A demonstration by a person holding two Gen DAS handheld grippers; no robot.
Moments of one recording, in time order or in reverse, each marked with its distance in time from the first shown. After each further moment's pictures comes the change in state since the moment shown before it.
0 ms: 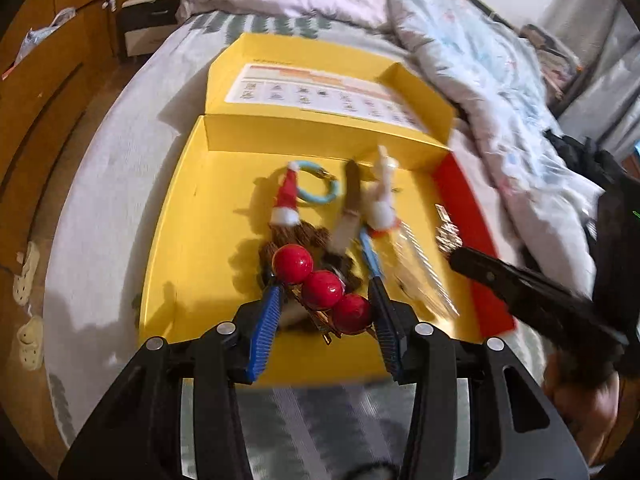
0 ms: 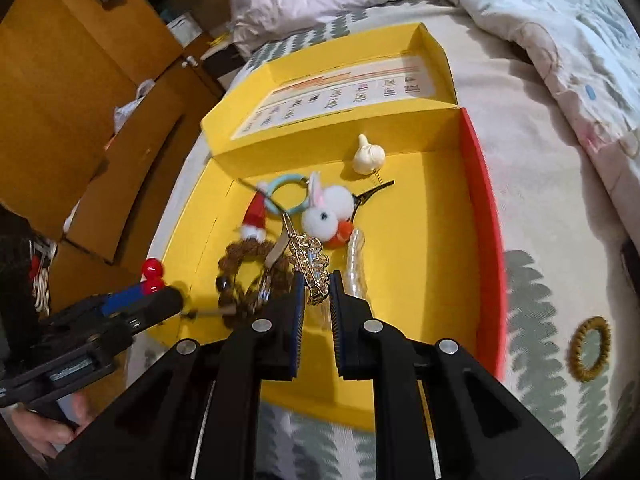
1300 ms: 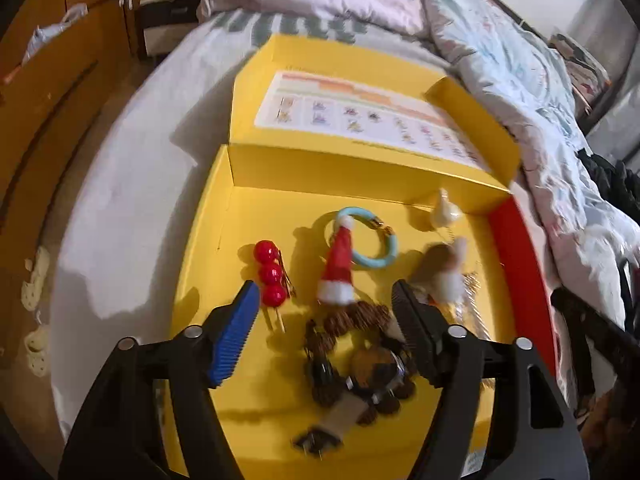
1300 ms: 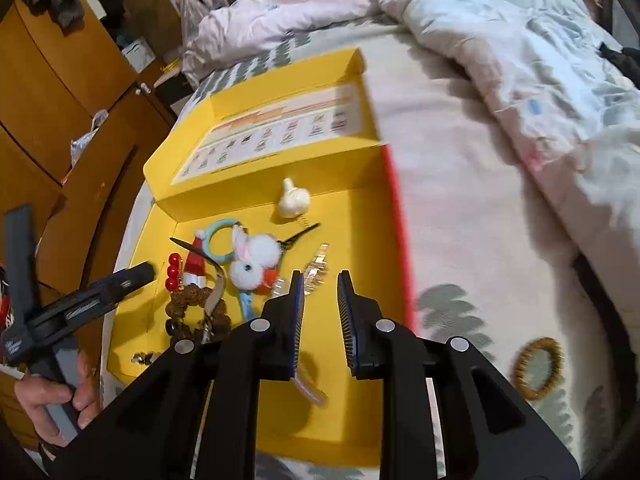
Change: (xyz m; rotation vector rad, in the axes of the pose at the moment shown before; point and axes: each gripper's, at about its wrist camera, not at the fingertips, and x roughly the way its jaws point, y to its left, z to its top) left arm 0.017 0.029 0.035 -0.017 -0.031 0.073; right arm -0.026 -0.035 0.021 0.058 -0.074 -0.169
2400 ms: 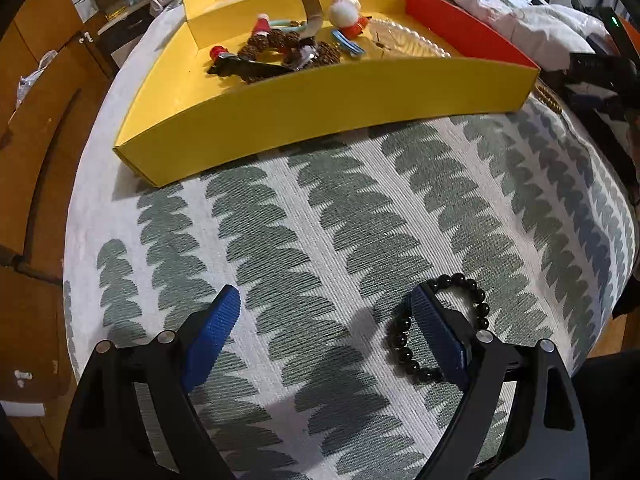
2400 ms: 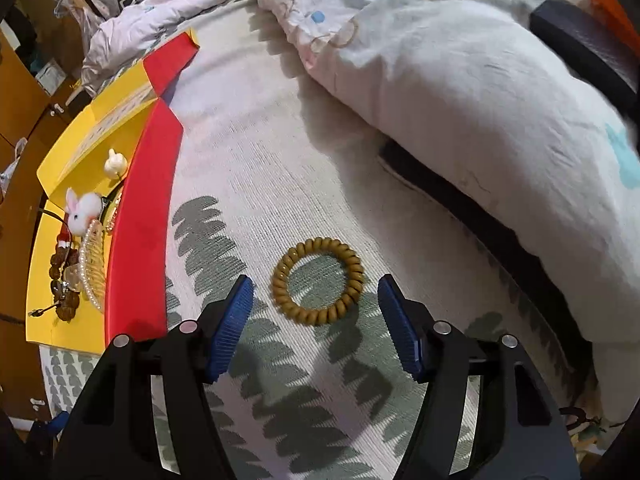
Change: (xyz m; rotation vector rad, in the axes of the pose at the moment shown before) left arm -0.022 -0.058 -0.203 0.308 0.162 0.128; right arm -0.022 -0.150 -0.070 0.176 0.081 -0.243
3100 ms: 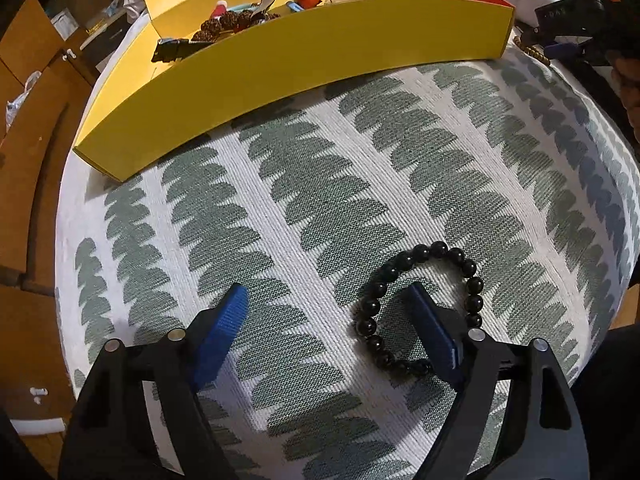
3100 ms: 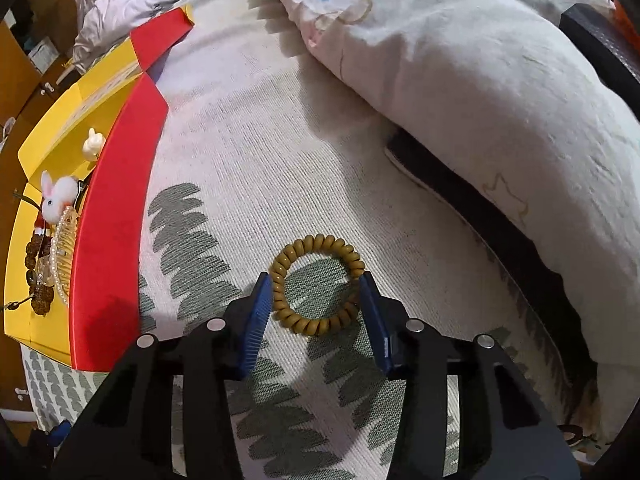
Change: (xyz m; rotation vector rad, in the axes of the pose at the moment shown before) left arm 0.016 -0.027 -0.021 0.088 0.040 0.025; right arm 0.020 0.002 0.000 -0.038 0.035 -0.043
